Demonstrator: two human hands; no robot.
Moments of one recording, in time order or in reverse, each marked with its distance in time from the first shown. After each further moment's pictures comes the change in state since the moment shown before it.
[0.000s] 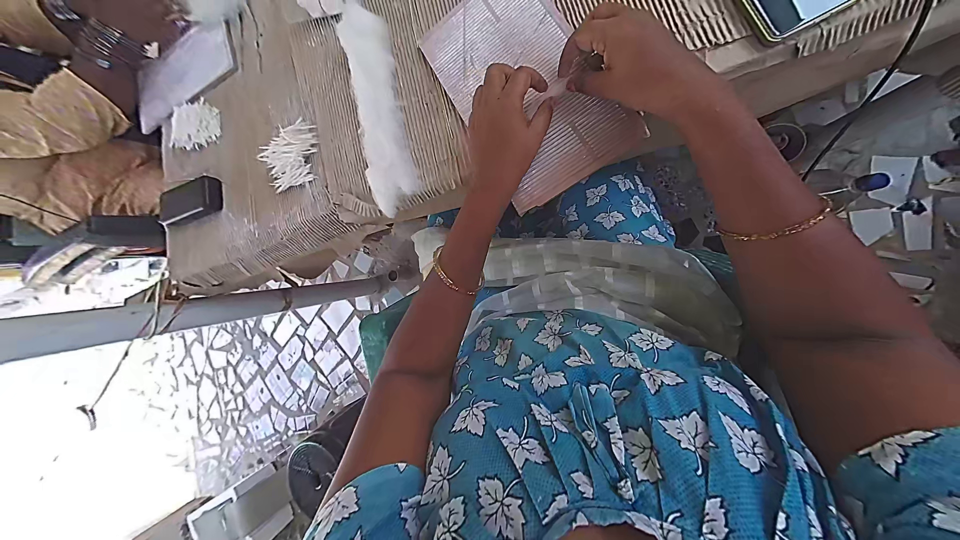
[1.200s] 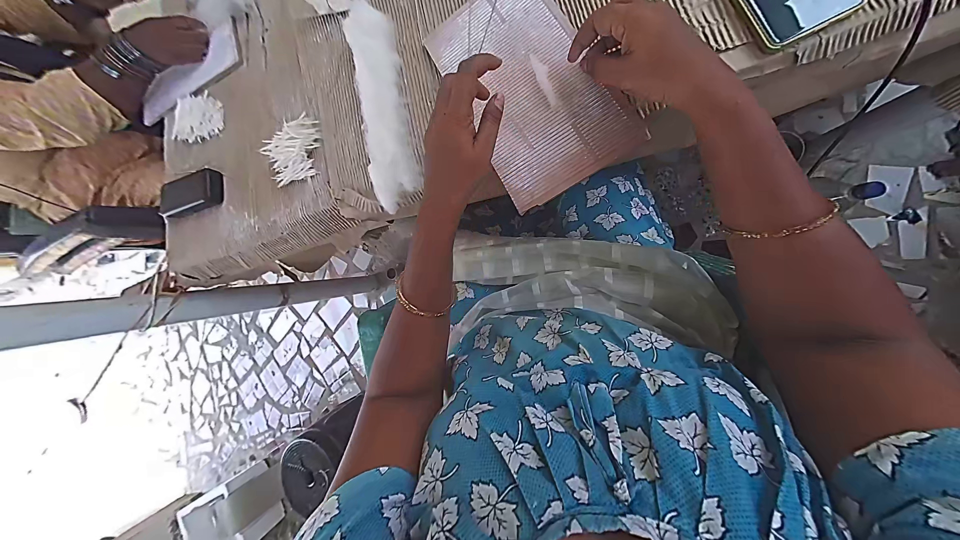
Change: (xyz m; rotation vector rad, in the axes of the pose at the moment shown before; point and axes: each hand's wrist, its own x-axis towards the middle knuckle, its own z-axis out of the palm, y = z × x) left_hand -0.019 -0.036 -0.042 -0.160 0.075 0.159; right_hand -0.003 0.003 -0.009 0.124 0.004 0.109
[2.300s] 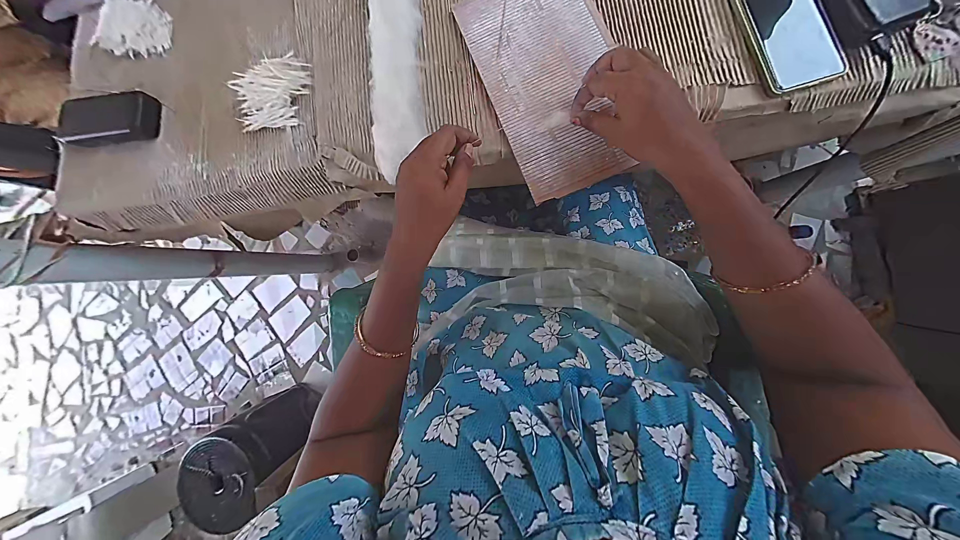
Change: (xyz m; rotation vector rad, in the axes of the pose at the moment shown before) left_hand -0.094 0.011 -0.050 -0.023 -0.063 -0.241; right_hand -0.021 -0.034 0.040 -0.316 0.034 -0.154
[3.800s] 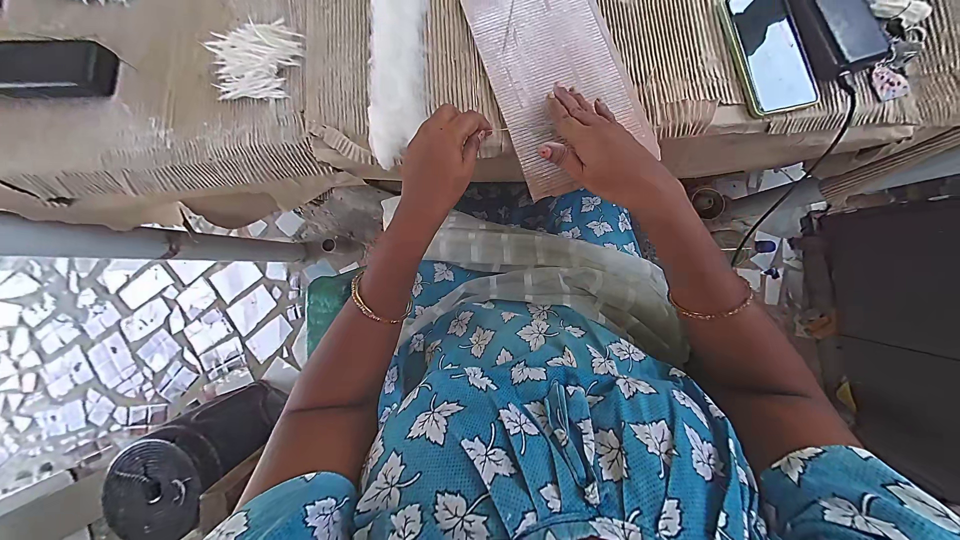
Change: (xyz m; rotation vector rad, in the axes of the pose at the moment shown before) left_hand 0.039 -0.024 0.023 0.179 -0.017 -0.023; right_hand -0.011 -0.024 0.029 -0.070 -0.220 -0.044
